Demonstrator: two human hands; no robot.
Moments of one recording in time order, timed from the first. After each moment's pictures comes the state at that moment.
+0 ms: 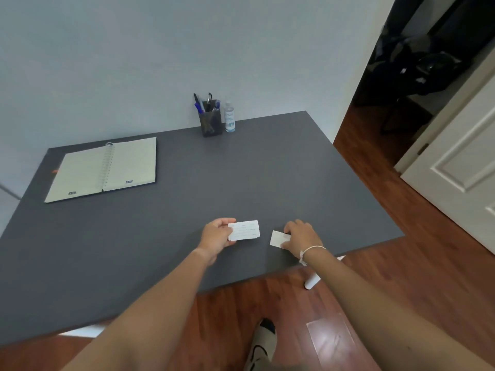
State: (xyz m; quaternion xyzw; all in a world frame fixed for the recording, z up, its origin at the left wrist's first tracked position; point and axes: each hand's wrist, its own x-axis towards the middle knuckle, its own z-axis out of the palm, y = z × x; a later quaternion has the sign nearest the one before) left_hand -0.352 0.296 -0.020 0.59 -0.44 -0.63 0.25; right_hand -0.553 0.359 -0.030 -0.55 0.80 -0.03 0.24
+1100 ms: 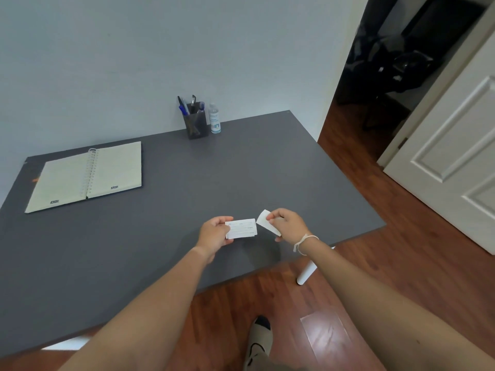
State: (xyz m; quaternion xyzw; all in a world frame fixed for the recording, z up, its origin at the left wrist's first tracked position) left_hand -0.366 0.301 -0.021 0.57 -0.46 -0.63 0.25; right_hand -0.545 0.364 0.000 -0.37 0.72 -0.38 0.44
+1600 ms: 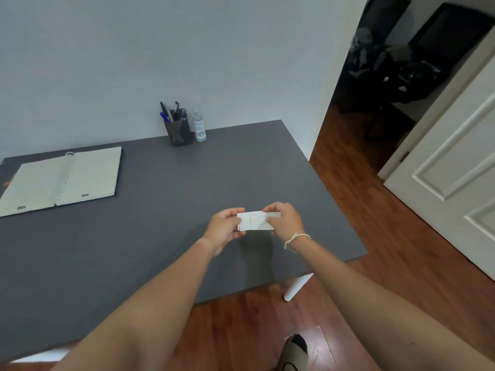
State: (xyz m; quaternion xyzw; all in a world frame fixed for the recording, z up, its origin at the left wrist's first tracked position) left_hand -0.475 0.279 -0.006 0.52 -0.42 -0.70 0.26; right_hand -0.626 0.327 0.003 -0.42 0.75 -0.37 0.34
